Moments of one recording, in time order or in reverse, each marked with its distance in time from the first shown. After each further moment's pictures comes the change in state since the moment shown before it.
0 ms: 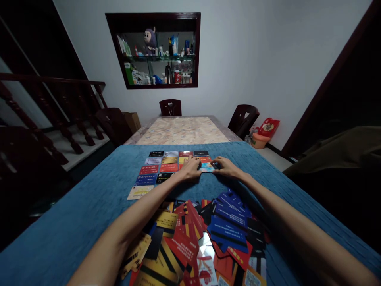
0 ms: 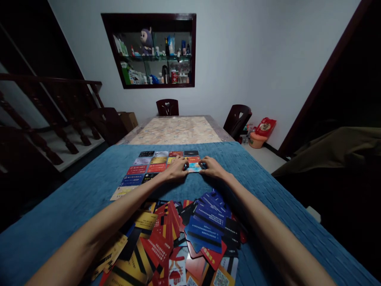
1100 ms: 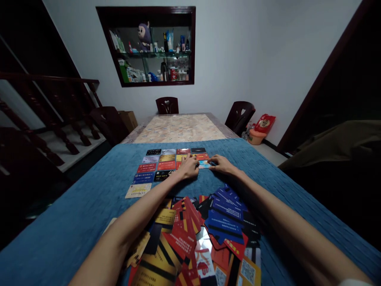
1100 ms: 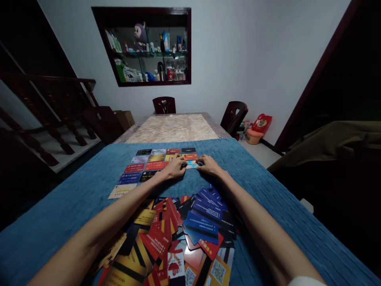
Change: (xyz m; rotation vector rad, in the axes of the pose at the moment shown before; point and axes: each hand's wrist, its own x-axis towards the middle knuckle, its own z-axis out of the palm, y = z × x) left_hand -0.004 0.003 0.009 0.044 0.042 0.059; right_hand 0.002 0.002 0.010 0.032 0.010 0.115
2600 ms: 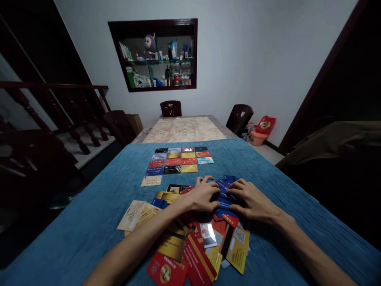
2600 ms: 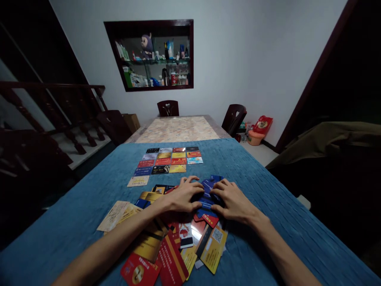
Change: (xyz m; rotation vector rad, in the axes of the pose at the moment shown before) left_hand -0.121 0.089 -0.026 -0.256 -0.144 0.326; right_hand -0.193 -0.099 -0.042 -0.145 -0.052 -0.193
